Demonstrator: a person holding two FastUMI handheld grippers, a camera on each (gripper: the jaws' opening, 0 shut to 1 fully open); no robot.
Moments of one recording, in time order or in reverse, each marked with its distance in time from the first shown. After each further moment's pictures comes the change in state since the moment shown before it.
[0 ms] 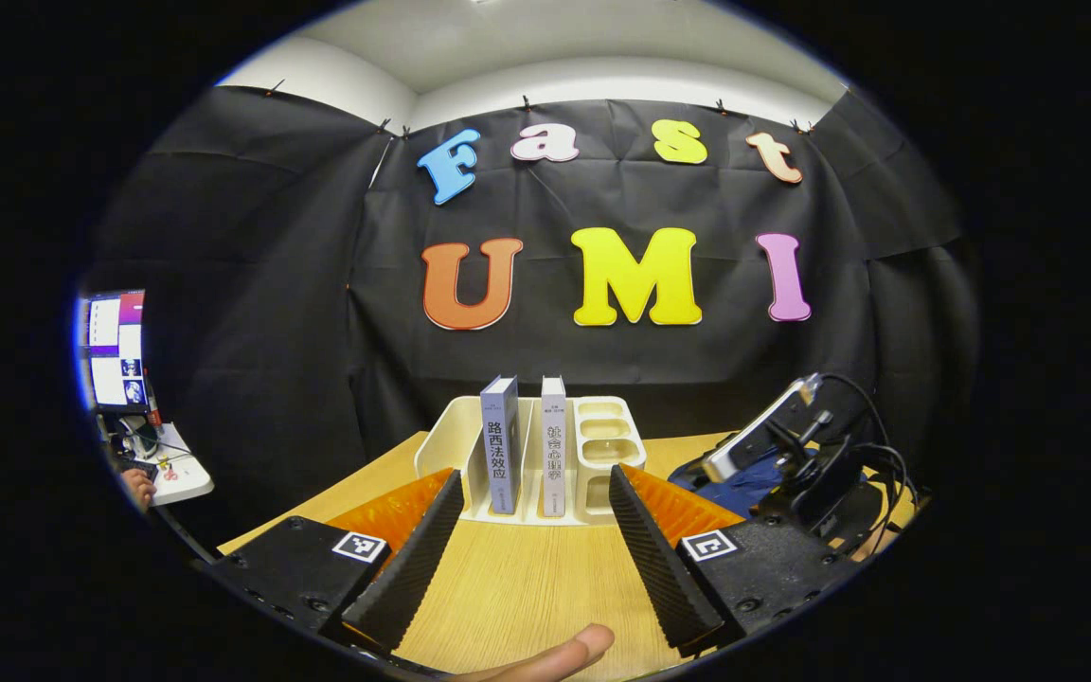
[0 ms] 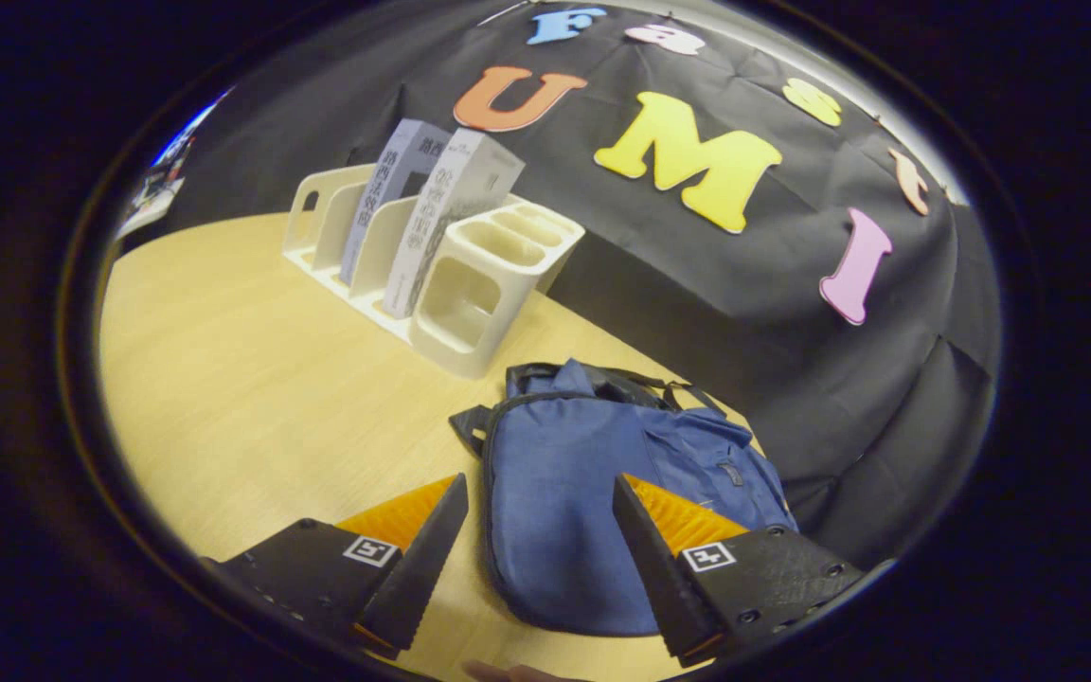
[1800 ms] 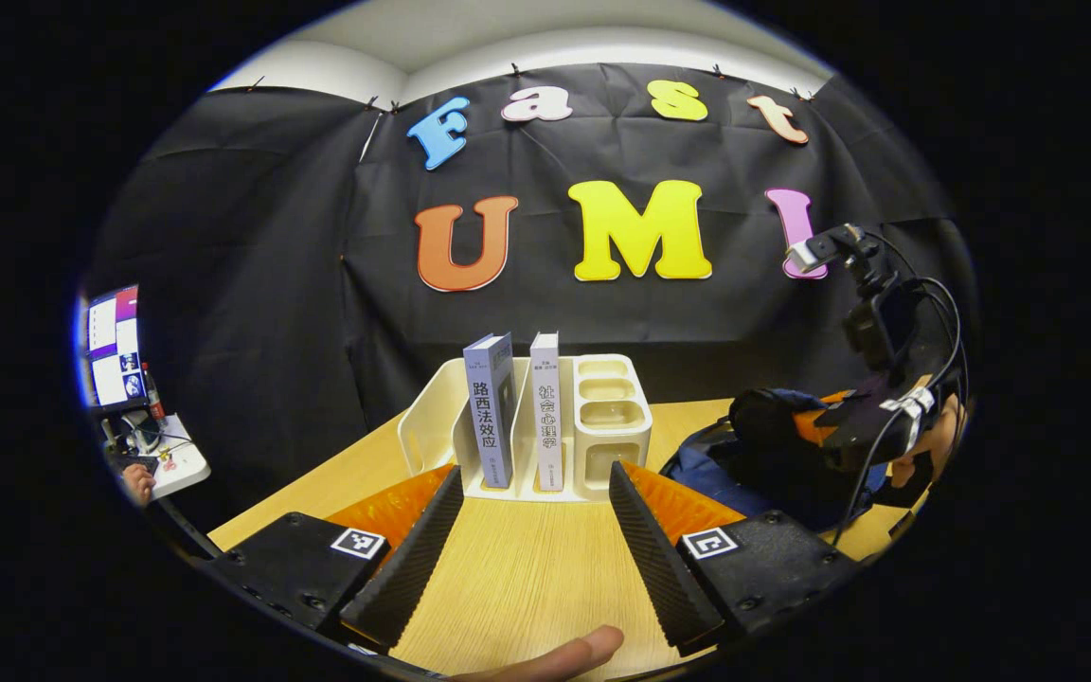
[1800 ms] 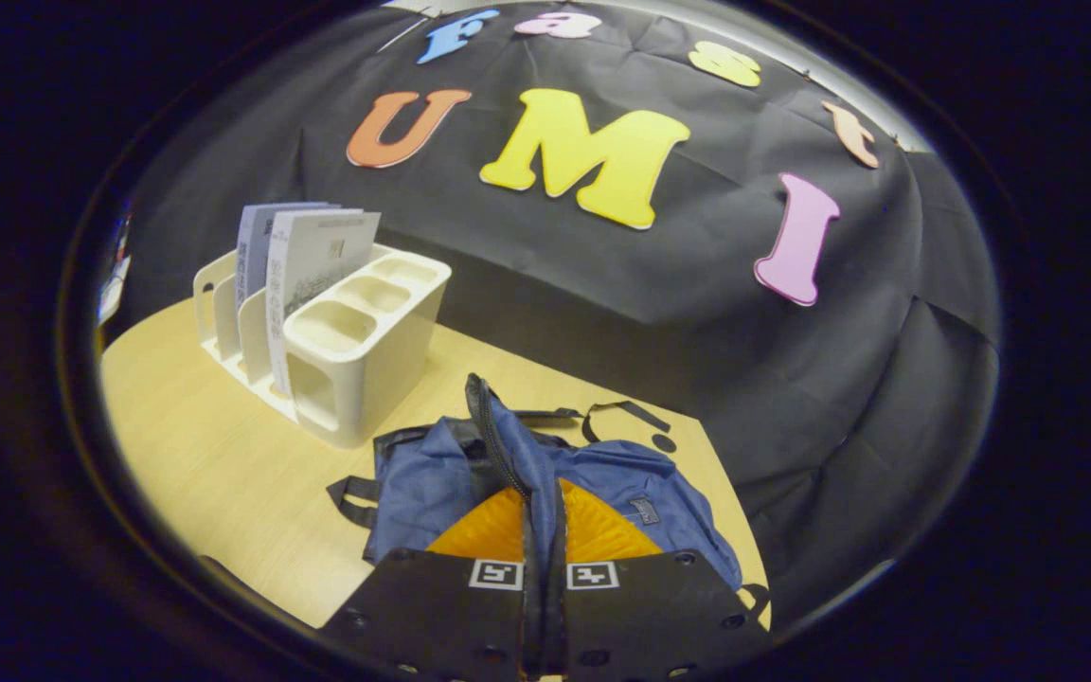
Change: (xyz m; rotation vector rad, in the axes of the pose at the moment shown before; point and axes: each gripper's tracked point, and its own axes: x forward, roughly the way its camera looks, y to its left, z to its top) left arm 0.032 -0.020 -0.039 0.024 0.114 0.052; right arm 0.004 -0.155 0.062 0.243 -0.051 -0.044
